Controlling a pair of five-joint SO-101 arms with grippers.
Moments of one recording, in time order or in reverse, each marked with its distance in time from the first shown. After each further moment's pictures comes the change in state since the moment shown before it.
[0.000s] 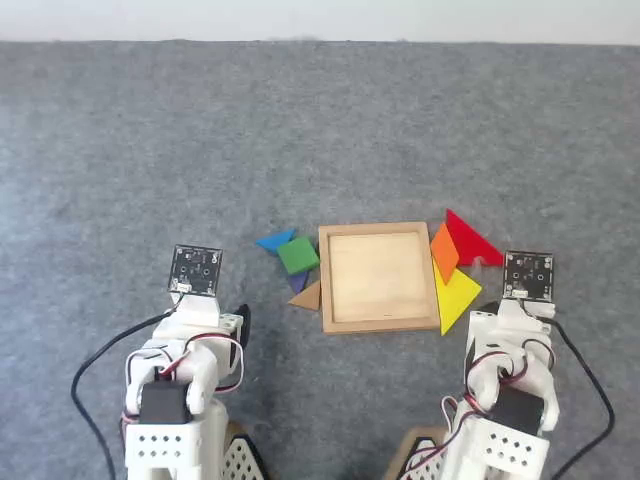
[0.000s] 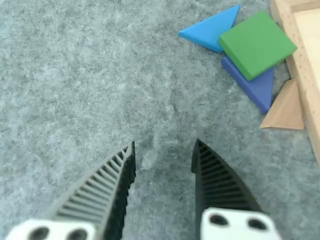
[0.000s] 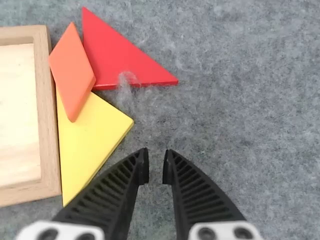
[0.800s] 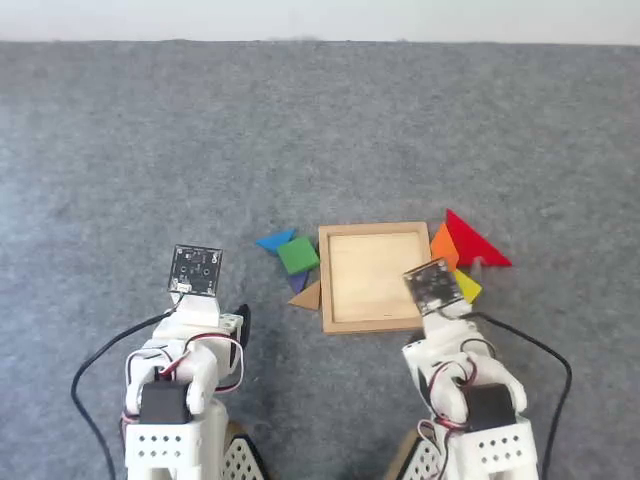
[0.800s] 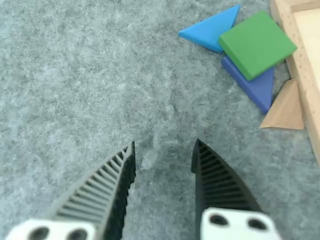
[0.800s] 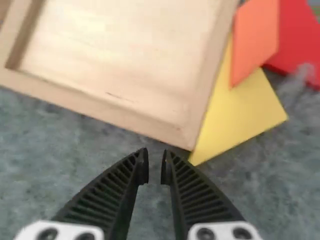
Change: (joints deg) left arm 0.0 0.0 0.0 0.0 0.0; right arm -30.6 0.0 0.0 12.5 0.1
